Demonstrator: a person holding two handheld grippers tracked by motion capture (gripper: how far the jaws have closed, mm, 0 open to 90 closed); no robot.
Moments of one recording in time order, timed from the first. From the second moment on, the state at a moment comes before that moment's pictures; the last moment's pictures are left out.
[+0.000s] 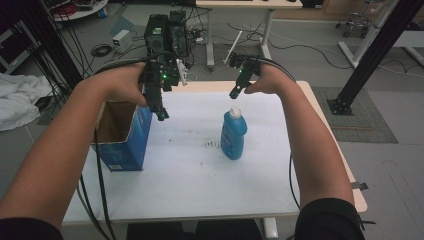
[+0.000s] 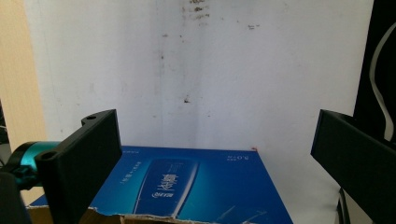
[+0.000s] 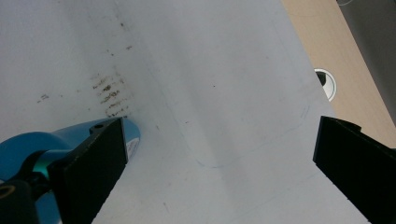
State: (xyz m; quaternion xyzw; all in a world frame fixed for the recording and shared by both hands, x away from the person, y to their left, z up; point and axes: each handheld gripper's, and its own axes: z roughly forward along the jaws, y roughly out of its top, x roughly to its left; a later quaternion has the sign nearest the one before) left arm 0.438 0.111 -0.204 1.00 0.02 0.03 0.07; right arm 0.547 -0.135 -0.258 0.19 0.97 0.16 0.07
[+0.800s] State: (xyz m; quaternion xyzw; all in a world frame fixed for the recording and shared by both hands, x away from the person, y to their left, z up) left arm 0.415 0.123 -0.218 1.00 0.03 0.03 0.08; right arm 0.537 -0.123 -0.253 0.20 0.95 0.20 0.10
